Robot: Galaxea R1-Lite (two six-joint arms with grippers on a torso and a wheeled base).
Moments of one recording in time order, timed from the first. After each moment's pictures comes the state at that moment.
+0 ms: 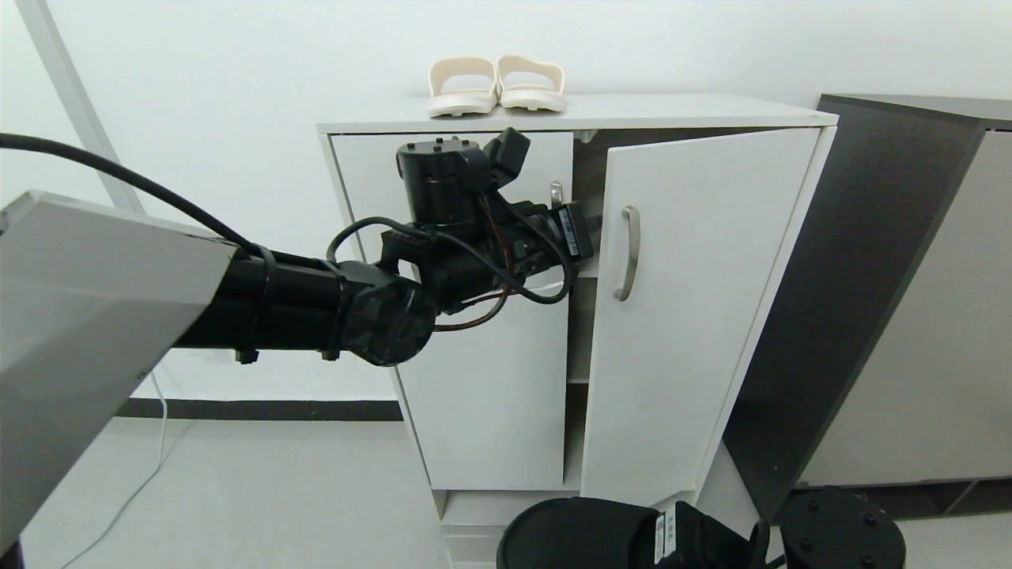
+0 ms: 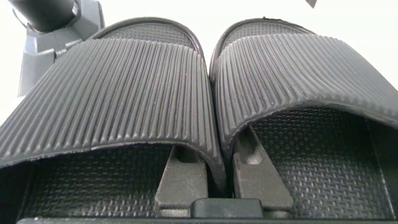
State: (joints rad) left arm -0.62 2.04 -1.47 -0.64 -0.33 -0.42; right arm 0.93 1.87 -0.22 -1.31 0.34 -0.03
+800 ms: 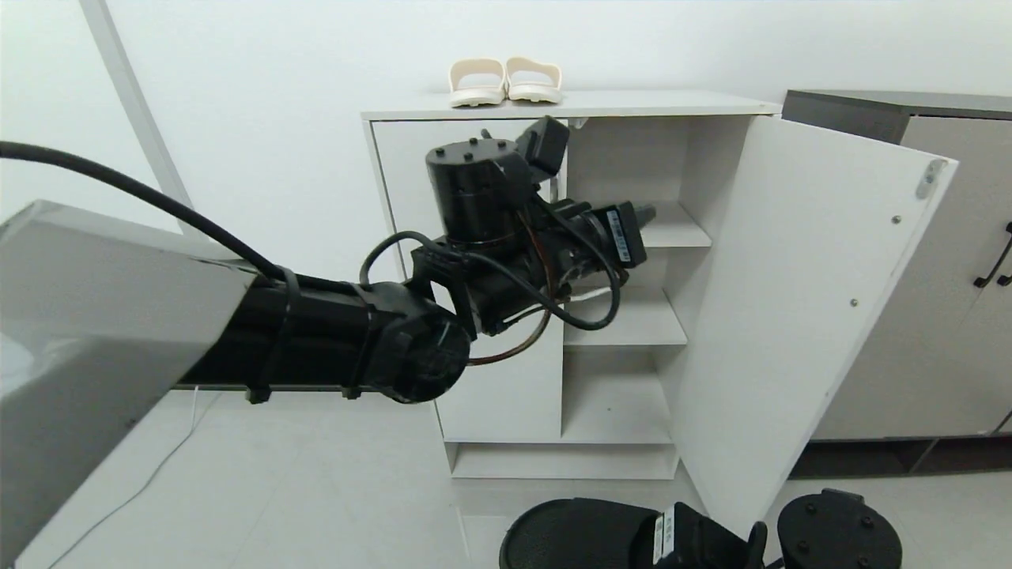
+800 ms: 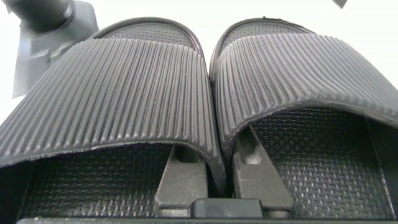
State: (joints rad) left arm -0.73 2.01 -1.42 -0.77 -0.21 -0.39; right arm 0.94 1.89 -0.22 -1.33 0.33 -0.03
